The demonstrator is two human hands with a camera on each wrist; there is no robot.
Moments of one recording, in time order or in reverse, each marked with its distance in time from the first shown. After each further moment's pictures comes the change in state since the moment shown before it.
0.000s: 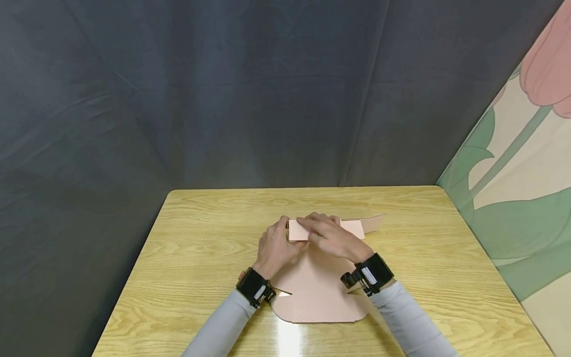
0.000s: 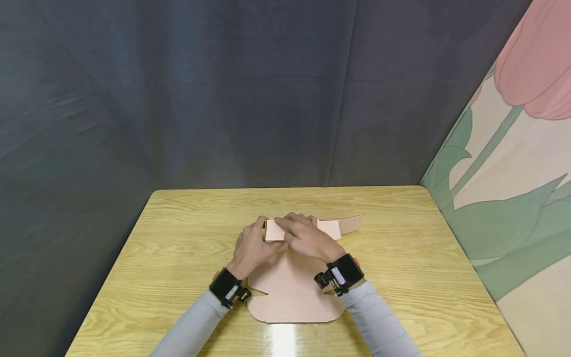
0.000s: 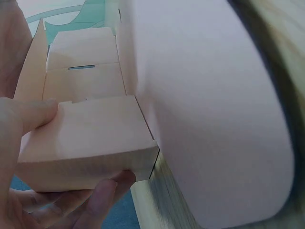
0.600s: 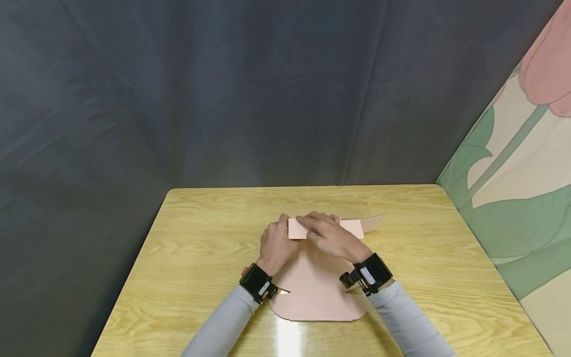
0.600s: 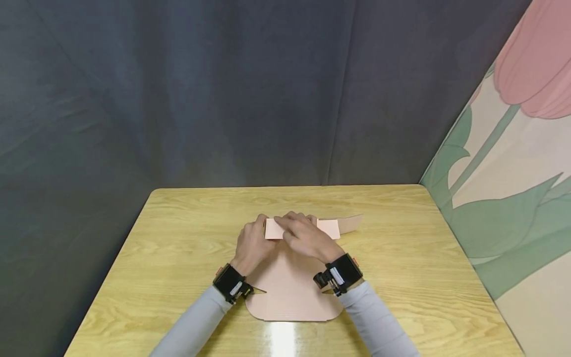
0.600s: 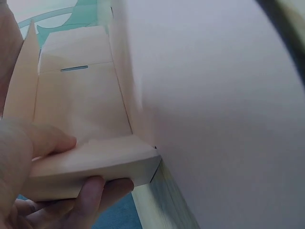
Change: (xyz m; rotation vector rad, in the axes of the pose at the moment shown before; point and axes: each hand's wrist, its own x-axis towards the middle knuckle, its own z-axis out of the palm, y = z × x) left_hand 0.007 0.003 0.005 0.029 0.064 0.035; right_hand -0.001 0.000 0.002 0.007 0.022 0.029
